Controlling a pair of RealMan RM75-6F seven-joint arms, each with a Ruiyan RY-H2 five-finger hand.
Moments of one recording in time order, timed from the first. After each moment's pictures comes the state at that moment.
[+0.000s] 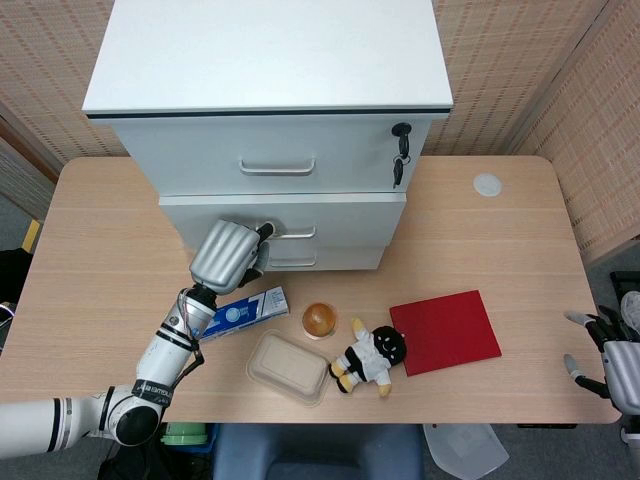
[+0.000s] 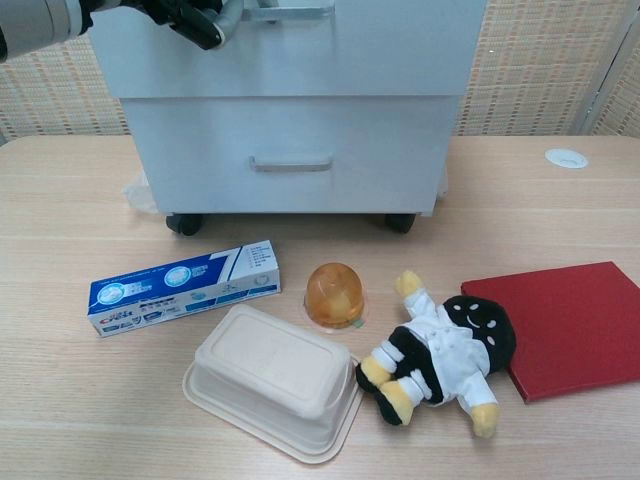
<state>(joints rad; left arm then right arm) -0.90 -1.34 -0.35 -1.90 0.97 1.17 0.60 0.00 -1.10 0.03 -1.50 -1.49 1.48 0.14</state>
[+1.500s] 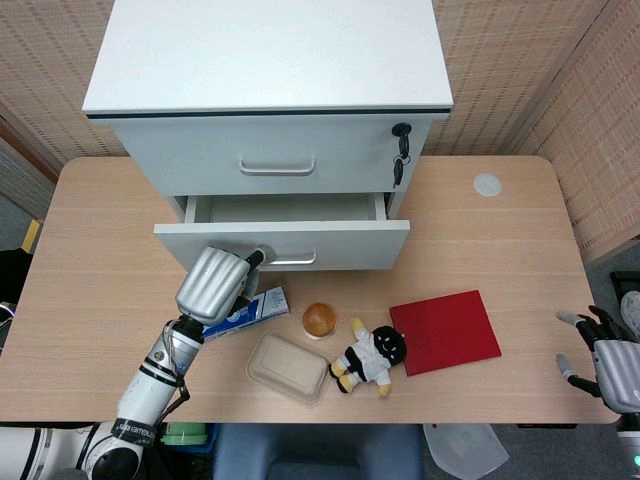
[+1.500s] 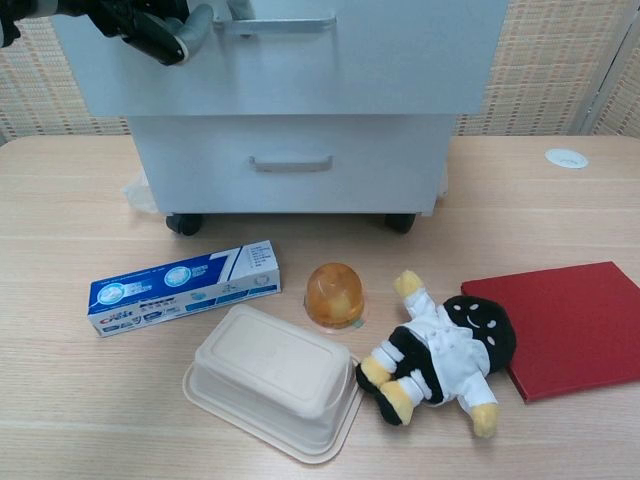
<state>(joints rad) -0.84 -1.29 -0.24 -2.11 1.02 1.31 0.73 0.02 -1.11 0.03 -1.51 -1.50 1.46 0.11</state>
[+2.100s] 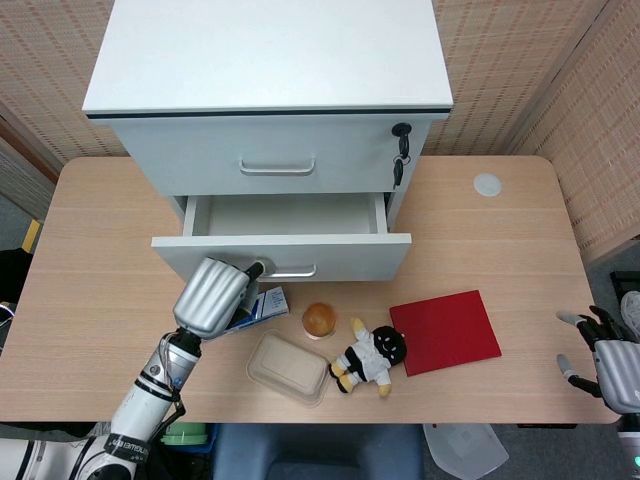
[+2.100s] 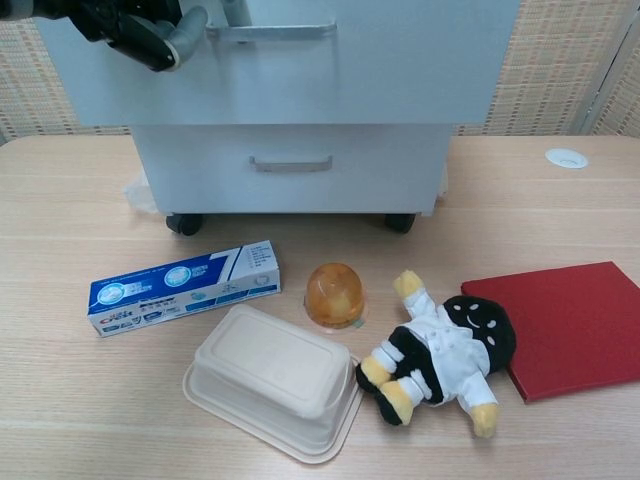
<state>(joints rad) -0.81 -1.28 -0.21 -2.18 1.06 1.34 0.76 0.01 -1.11 0.03 -1.51 -1.50 1.46 0.11</state>
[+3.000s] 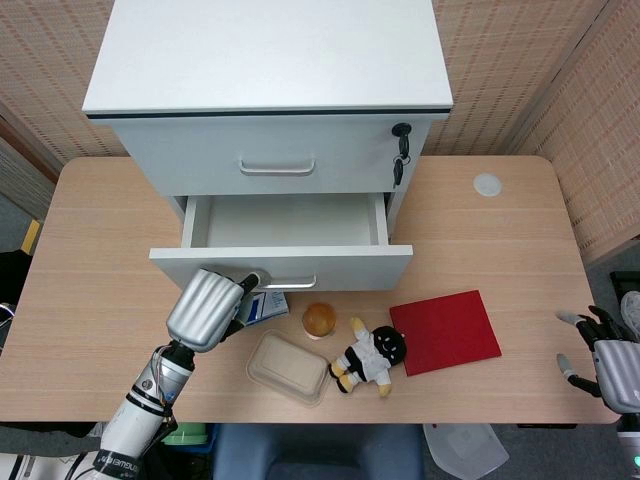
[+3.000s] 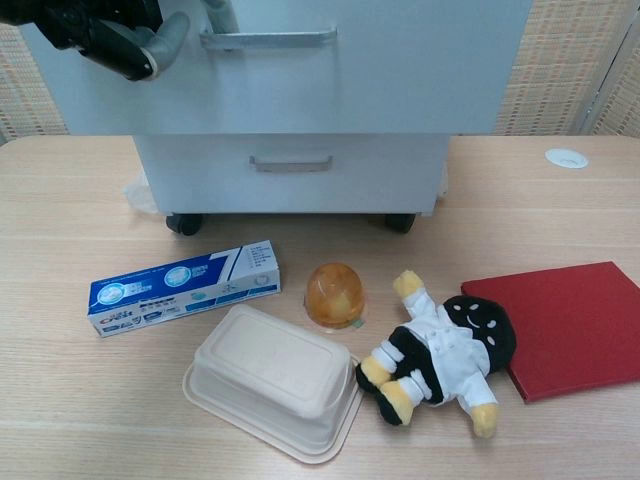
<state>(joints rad) -0.76 -1.26 -0.17 -2.24 1.11 1.37 0.80 0.02 -1.11 0.03 -1.51 -1.50 1.47 0.11</state>
